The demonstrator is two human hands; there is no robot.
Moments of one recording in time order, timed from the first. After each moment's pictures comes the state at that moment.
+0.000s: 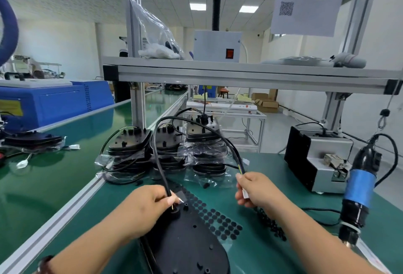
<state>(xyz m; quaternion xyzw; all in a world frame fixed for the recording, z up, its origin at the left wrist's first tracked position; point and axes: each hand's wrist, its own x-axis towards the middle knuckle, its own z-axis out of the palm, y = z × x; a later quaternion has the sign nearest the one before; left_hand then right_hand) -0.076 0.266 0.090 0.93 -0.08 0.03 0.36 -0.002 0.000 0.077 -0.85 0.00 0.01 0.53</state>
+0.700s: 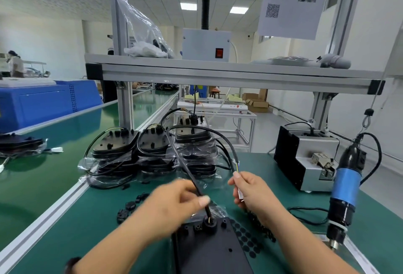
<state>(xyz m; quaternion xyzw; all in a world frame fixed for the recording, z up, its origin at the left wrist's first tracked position) -0.070 0.208 0.099 0.88 -0.13 0.02 0.46 -0.010 -0.008 0.068 -0.81 0.00 -0.05 0.59</state>
